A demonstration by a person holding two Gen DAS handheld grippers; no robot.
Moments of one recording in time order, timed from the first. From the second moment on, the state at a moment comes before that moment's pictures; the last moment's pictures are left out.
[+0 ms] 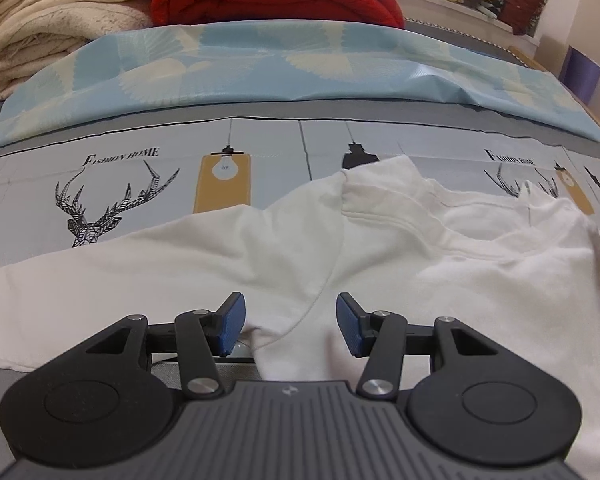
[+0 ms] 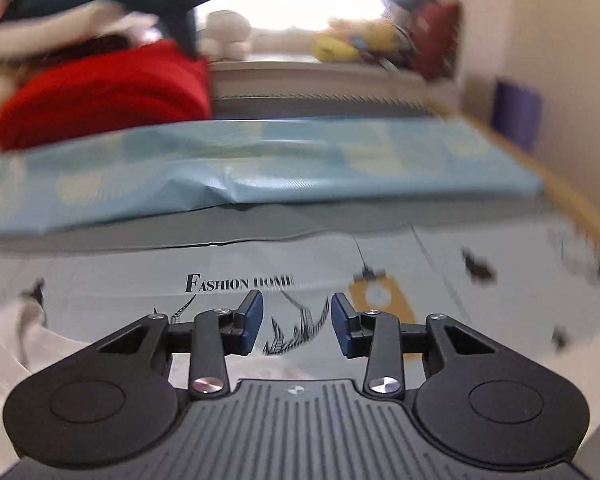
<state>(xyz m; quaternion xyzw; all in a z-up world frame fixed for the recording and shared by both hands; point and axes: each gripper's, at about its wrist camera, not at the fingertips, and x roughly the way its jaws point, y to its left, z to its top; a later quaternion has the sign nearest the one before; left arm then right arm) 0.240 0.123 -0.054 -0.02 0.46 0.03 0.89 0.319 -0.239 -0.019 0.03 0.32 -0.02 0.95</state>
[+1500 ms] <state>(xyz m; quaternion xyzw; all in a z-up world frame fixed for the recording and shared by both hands) 0.237 0.074 -0.085 0.02 0.52 -0.03 0.86 0.196 -0.542 -0.108 0.27 0.22 -0.45 0.83</state>
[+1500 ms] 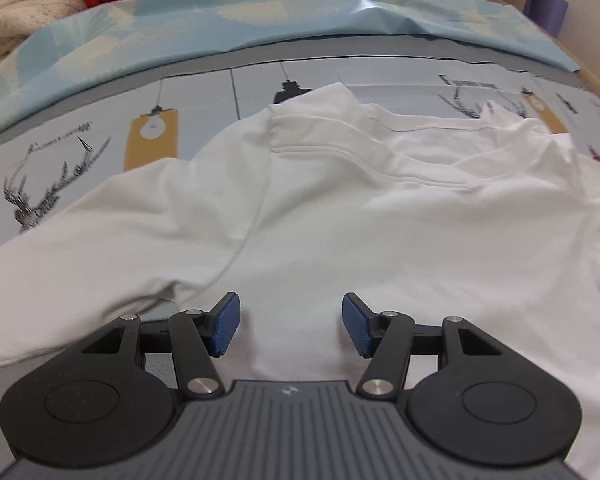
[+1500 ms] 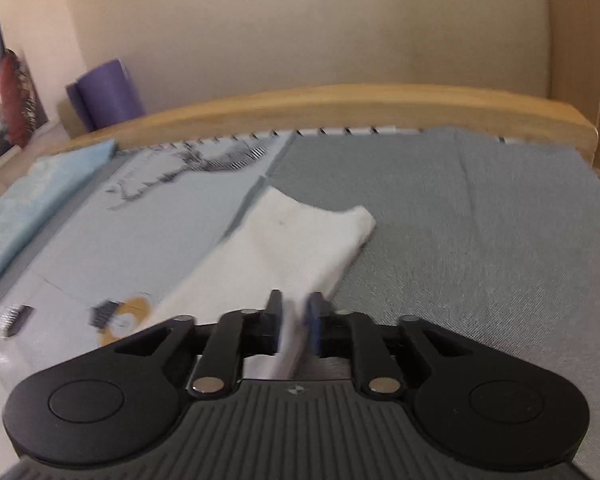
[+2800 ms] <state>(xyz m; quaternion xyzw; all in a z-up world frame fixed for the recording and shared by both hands) -0.034 0.103 -0.091 -0.08 0.57 0.04 0.82 -0.029 -0.279 -0.062 0.06 0.53 -0.01 0.85</state>
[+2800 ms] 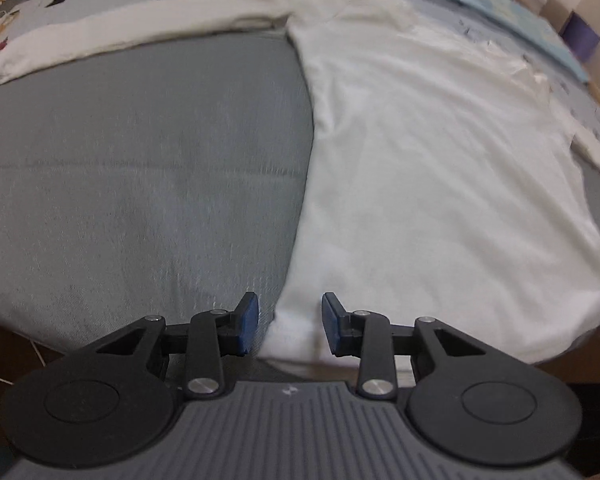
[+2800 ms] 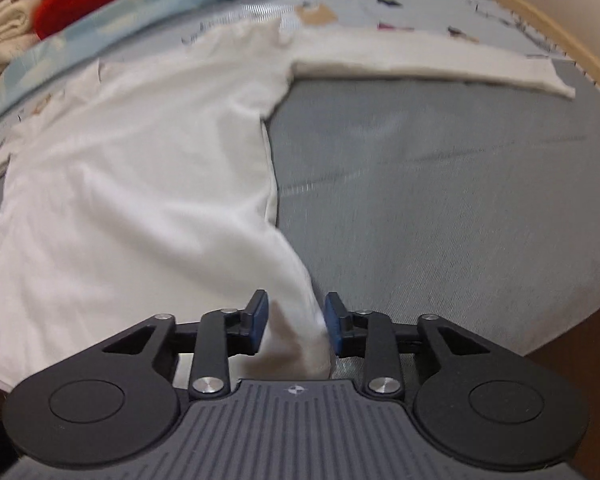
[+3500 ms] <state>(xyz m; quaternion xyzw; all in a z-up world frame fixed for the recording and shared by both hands) -0.081 0.118 -0.043 -0.13 0.50 0.00 0.85 -0.093 -0.339 0.012 0.26 0.41 0.03 0.88</state>
